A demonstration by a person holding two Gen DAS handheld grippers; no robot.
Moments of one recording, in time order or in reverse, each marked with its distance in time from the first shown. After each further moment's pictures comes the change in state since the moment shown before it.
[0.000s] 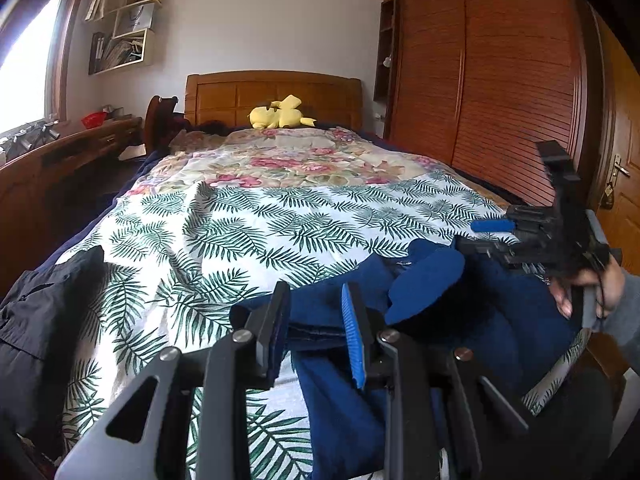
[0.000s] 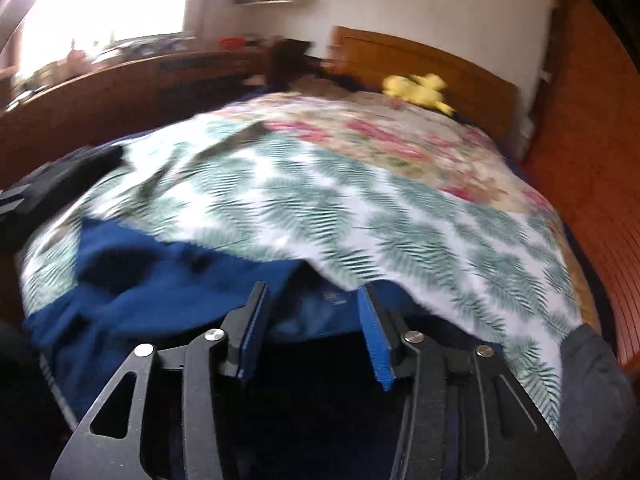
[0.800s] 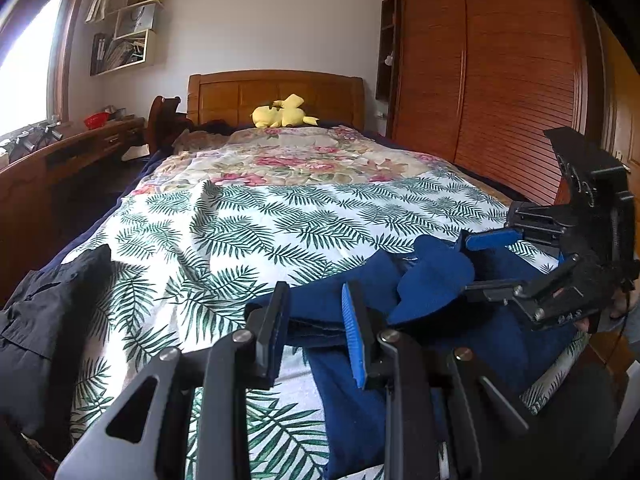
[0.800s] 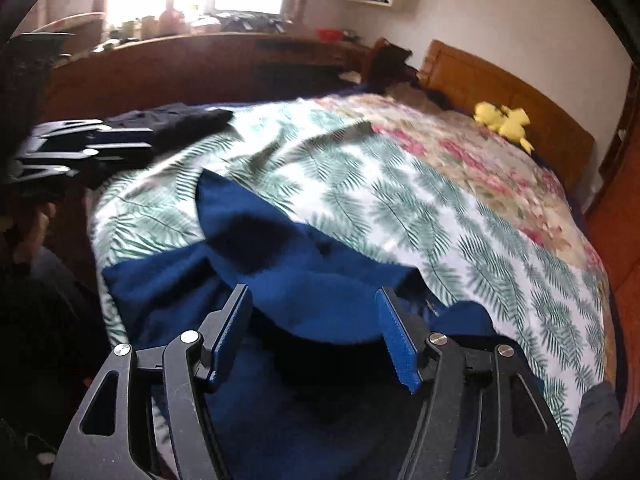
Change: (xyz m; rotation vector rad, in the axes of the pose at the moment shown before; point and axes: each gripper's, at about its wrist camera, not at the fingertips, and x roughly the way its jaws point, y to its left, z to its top) left arm -0.006 0.006 -0.001 0.005 0.002 0.015; right arm -0.017 0.081 0.000 -0.215 0.002 0.200
